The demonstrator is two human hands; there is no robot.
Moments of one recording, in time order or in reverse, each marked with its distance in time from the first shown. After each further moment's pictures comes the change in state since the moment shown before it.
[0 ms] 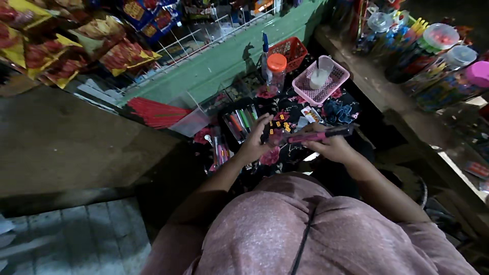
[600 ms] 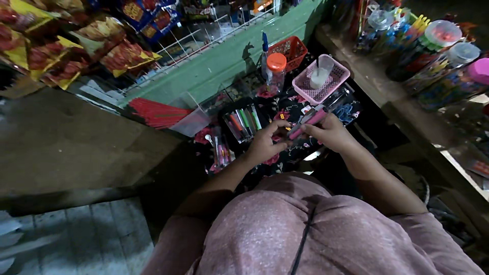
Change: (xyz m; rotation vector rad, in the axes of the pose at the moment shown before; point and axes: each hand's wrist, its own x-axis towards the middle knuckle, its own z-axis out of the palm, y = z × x) left_hand 0.012 0.026 0.027 -0.038 0.020 0.258; right_hand 0.024 -0.025 -0.006 0.142 0.101 0.309
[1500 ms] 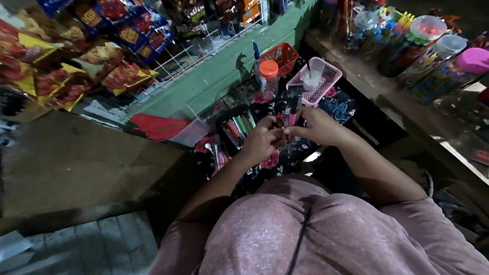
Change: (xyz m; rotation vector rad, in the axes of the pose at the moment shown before) left_hand 0.019 0.017 -0.011 0.506 -0.080 0.194; right_hand 0.017 -0.020 -0.011 -0.430 -0.148 -0.150
